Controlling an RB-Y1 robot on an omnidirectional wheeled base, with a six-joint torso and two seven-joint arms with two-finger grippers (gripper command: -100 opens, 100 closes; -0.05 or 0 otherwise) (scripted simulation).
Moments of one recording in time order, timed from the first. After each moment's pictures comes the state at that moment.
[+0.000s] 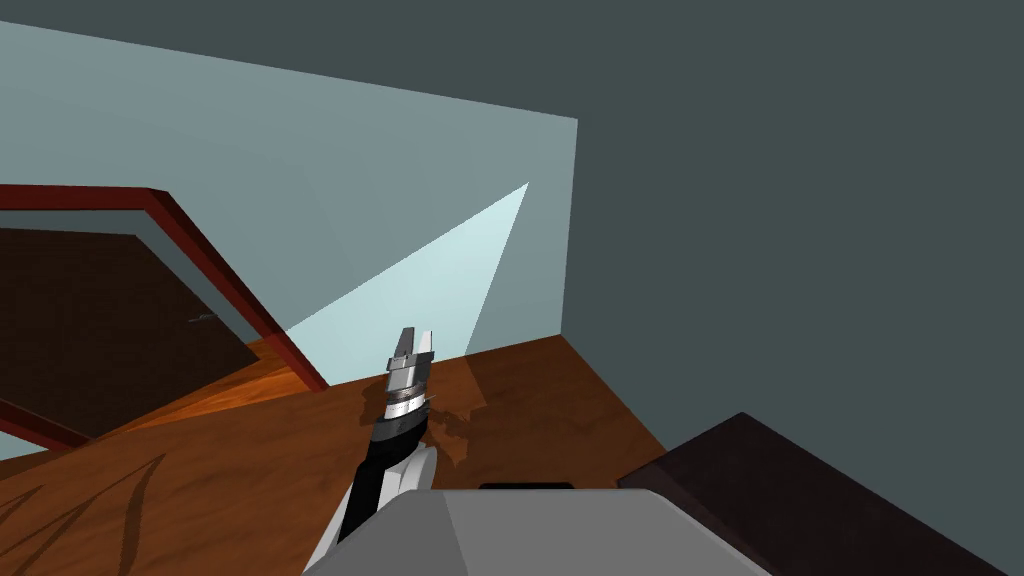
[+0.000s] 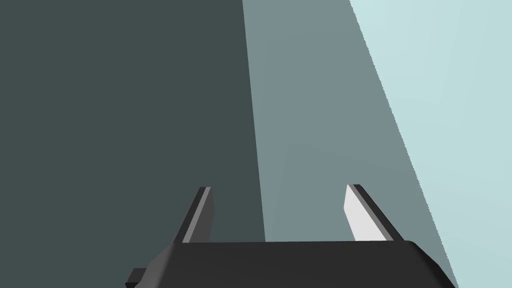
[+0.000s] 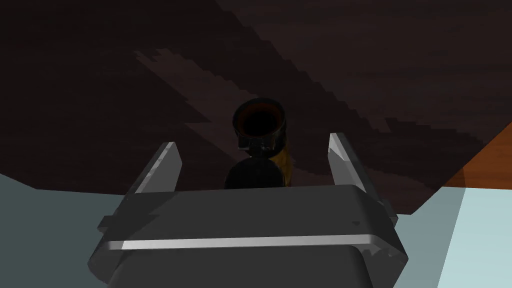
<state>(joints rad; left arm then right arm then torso) 0.51 -0.02 -0.04 -2.23 0.03 -0.62 -0.13 0.68 -1.02 0.39 -0.98 0.43 -0.37 0.45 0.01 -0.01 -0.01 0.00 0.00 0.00</state>
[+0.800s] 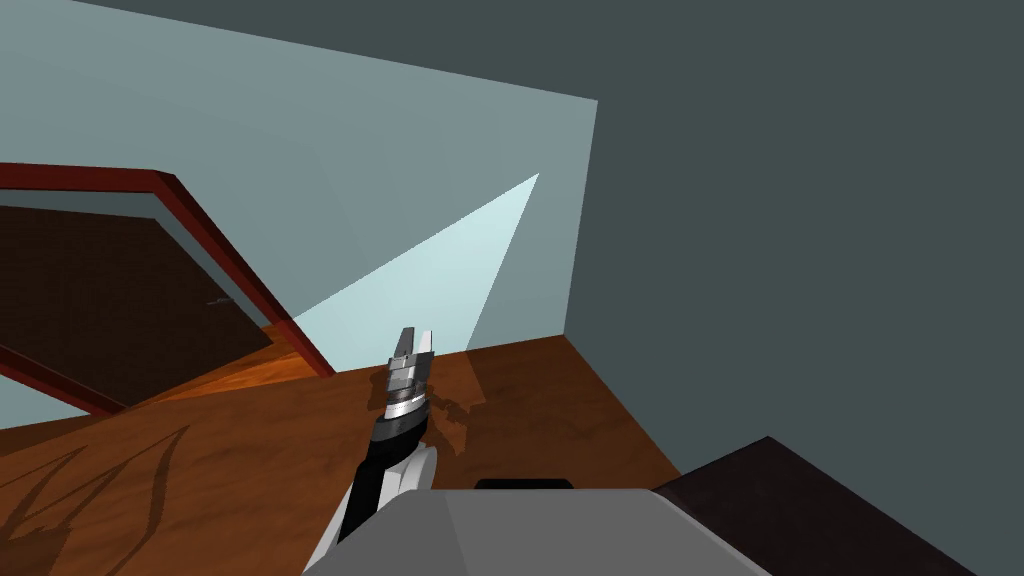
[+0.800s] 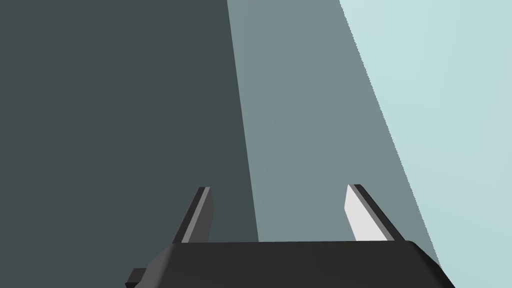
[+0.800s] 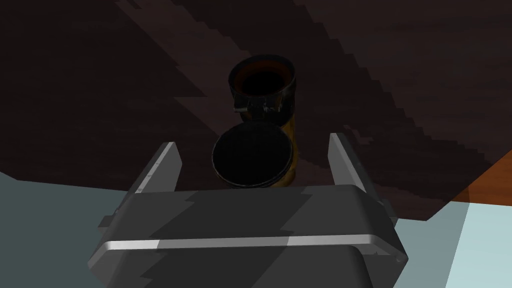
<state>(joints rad) 0.51 -0.02 -0.04 -2.23 0.03 -0.62 -0.13 0.65 -0.95 0.39 -0.93 0.45 -0.34 0.48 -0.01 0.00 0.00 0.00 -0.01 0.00</state>
